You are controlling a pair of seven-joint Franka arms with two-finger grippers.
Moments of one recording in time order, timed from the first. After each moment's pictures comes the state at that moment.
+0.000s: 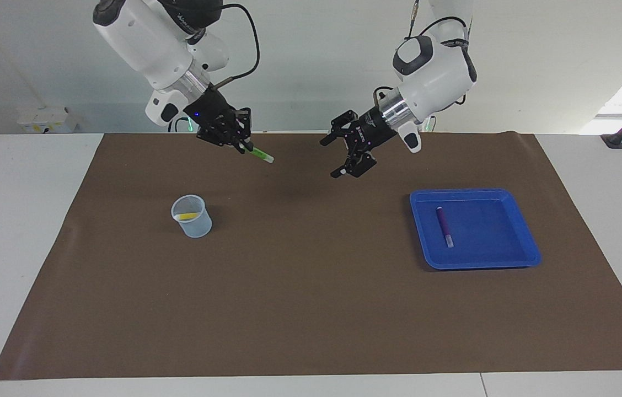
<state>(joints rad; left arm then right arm) -0.59 -0.04 0.06 -1.97 -0.93 2.25 -1.78 0.21 -0.05 -0.01 -1.72 0.39 1.74 0.17</state>
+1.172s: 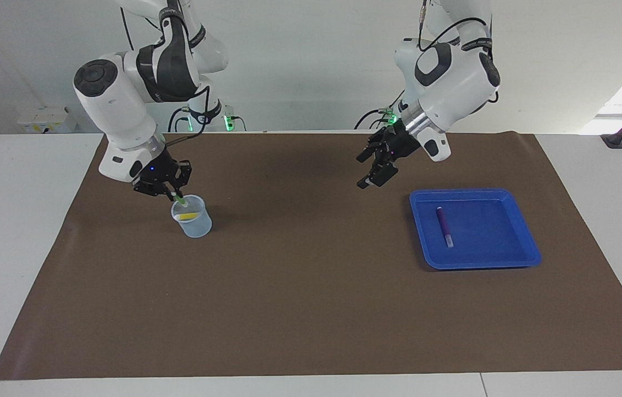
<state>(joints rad) -0.45 -0.04 0.07 -1.98 -0.67 2.09 -1.33 0.08 0.04 -0.01 -1.90 0.06 1.91 -0.34</state>
